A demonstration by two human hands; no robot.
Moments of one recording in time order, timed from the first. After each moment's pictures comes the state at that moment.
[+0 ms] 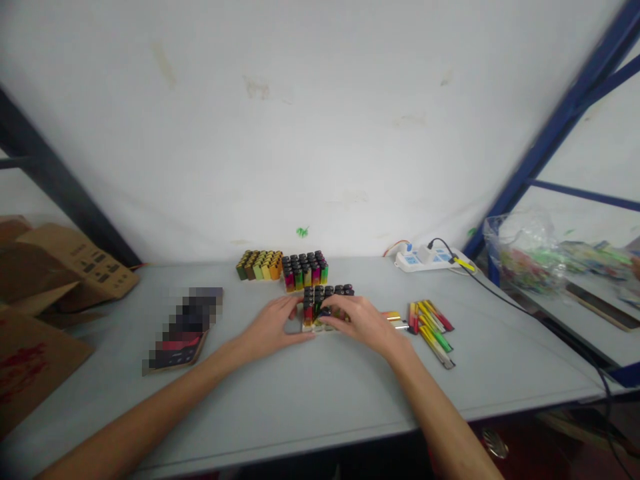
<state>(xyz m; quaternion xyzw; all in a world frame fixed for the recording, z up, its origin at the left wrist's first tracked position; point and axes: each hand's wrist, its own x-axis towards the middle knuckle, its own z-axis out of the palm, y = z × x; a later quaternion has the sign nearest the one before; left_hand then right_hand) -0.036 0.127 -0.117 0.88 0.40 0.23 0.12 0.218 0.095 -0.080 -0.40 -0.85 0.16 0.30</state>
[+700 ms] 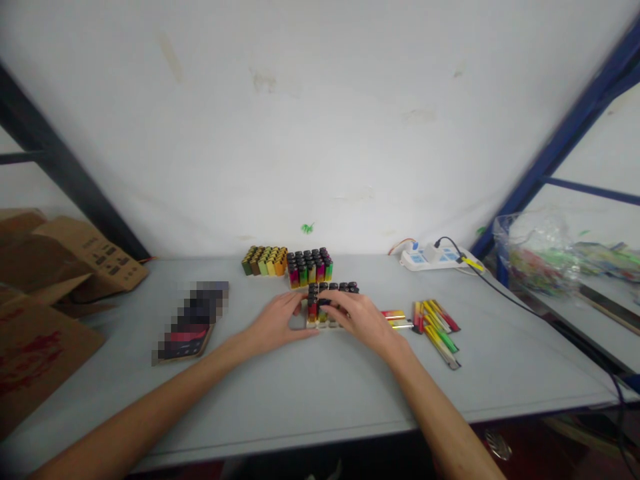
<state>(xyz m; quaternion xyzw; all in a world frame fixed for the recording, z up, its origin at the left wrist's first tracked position) -0.034 0.126 -0.114 0.88 0.41 0.22 0.11 0.206 0.098 -0.085 -0.38 -0.85 0.13 0.34</state>
